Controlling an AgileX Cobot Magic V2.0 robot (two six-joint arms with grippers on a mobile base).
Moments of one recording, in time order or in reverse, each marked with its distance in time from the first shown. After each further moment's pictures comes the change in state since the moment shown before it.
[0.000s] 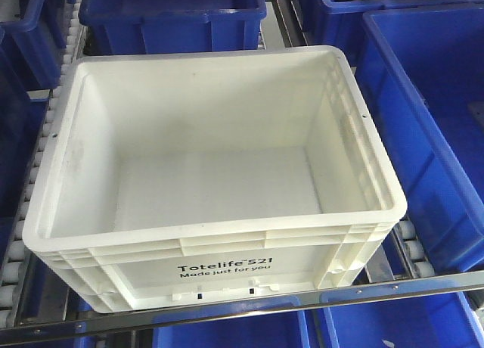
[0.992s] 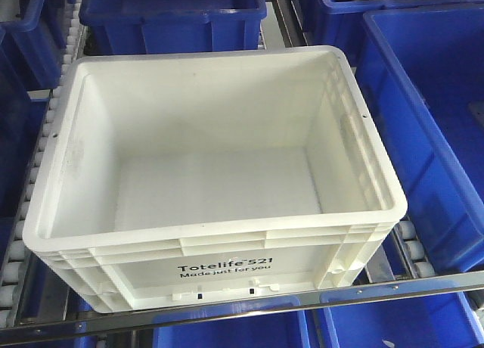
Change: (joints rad) left arm 0.000 0.000 0.000 0.000 0.000 0.000; right arm -0.087 -0.058 0.184 0.025 -0.208 0.029
